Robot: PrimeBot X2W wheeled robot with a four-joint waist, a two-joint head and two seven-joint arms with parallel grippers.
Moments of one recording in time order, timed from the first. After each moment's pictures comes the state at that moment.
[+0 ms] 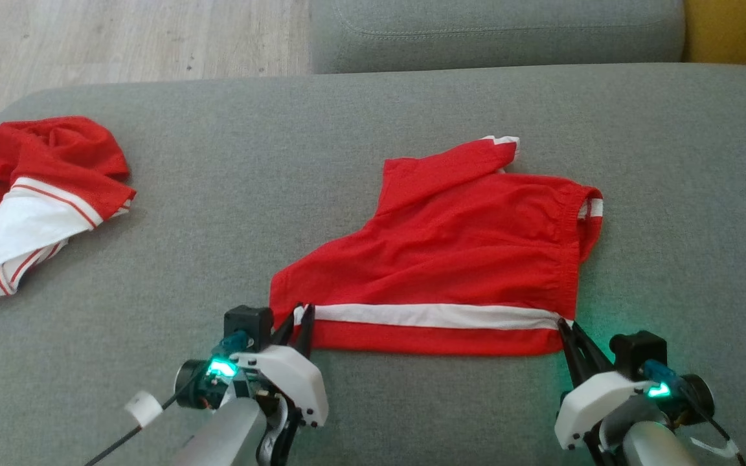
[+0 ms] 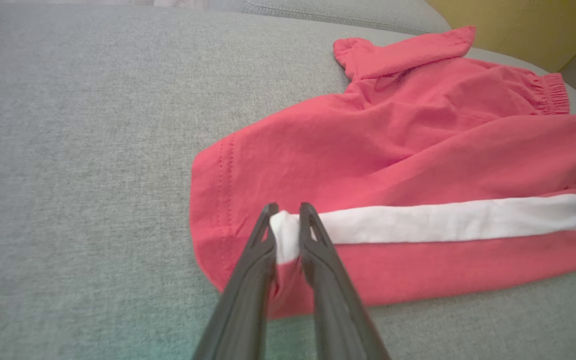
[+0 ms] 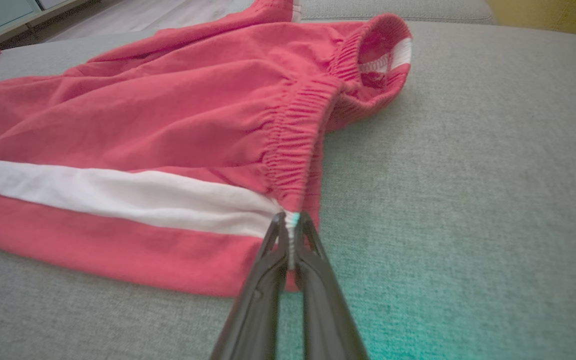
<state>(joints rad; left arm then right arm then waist) -0.37 0.06 -0.61 0.74 -0.56 0.03 -0.04 -0.15 -0.04 0.09 0.68 0.04 0.12 -0.17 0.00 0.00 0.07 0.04</state>
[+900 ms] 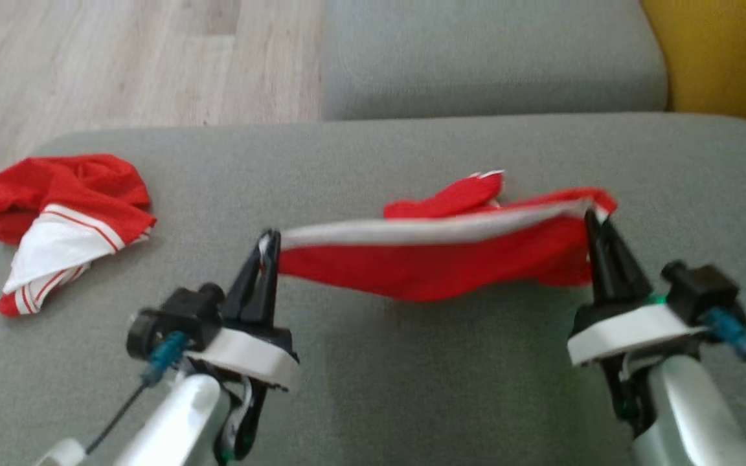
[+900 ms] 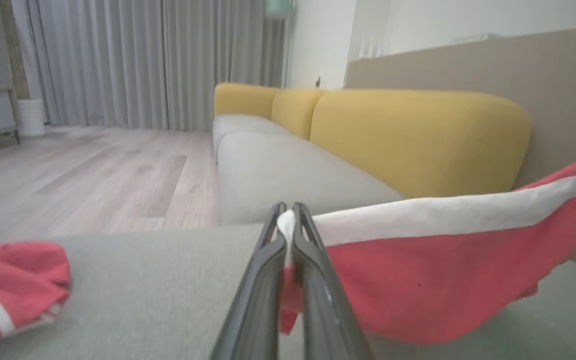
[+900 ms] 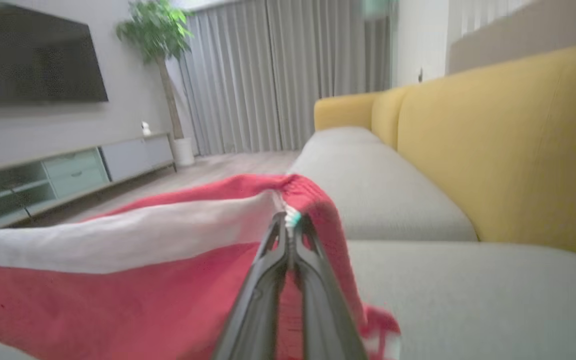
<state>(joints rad) -0.30 0.22 -0.58 0.29 -0.52 0.09 -0.19 -0.17 -0.05 0.08 0.30 0.15 0.12 -0.19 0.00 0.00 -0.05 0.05</state>
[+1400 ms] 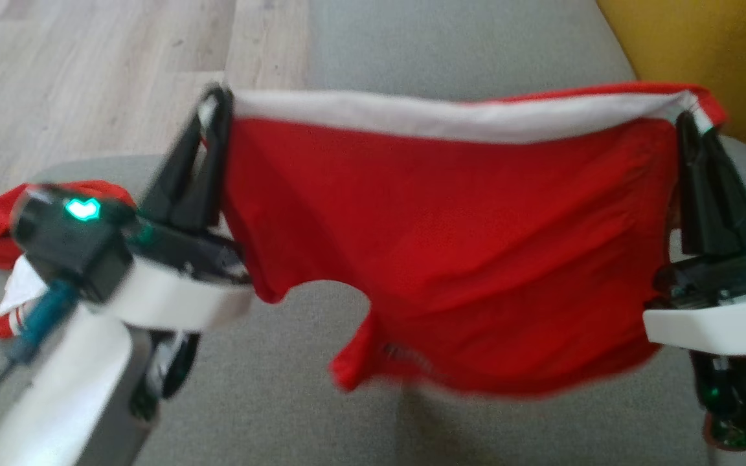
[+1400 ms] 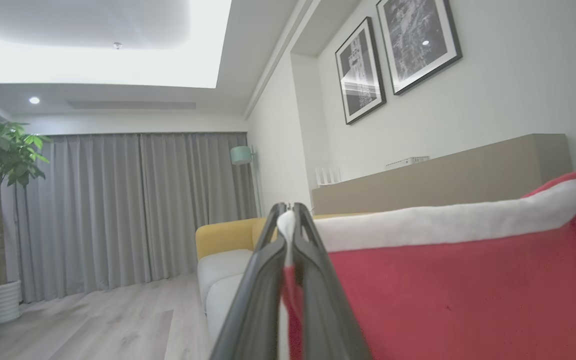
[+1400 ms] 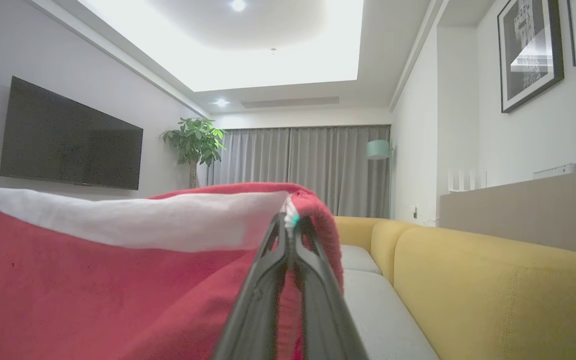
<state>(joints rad) -0.37 0.41 -0.50 -0.26 -0.46 0.16 -0.01 -0.09 -0.11 0.04 -0.38 0.19 0.12 0.06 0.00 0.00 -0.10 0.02</state>
